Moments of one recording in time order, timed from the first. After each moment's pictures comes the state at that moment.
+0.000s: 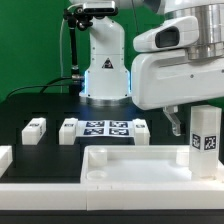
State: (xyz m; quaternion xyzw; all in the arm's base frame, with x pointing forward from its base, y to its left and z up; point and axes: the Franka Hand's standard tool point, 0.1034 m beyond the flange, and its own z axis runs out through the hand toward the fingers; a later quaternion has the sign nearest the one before) arm 0.639 0.108 0.102 -0.99 -0.08 -0.05 0.06
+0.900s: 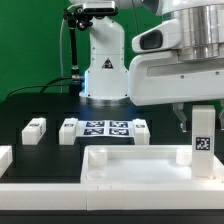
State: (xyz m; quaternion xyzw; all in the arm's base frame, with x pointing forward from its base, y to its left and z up) arm 0.642 0.104 0.102 -0.97 0.24 -0.04 0.07
